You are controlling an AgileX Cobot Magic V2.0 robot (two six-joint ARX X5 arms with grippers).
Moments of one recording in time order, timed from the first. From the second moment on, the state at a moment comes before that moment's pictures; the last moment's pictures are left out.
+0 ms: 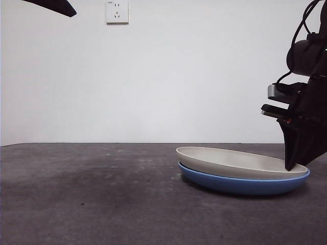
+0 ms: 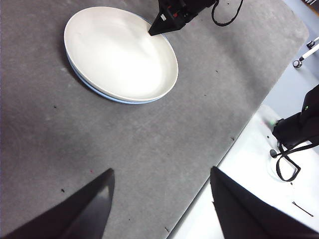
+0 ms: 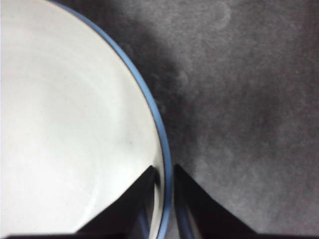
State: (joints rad) left arm -0.56 1.02 1.09 -0.84 0.48 -0.04; right arm 0.11 1.71 1.06 -0.56 -0.26 0.10
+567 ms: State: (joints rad) left arm -0.56 1.02 1.09 -0.85 0.48 -0.04; right arm 0.11 1.68 1.06 -0.56 -0.27 0.11
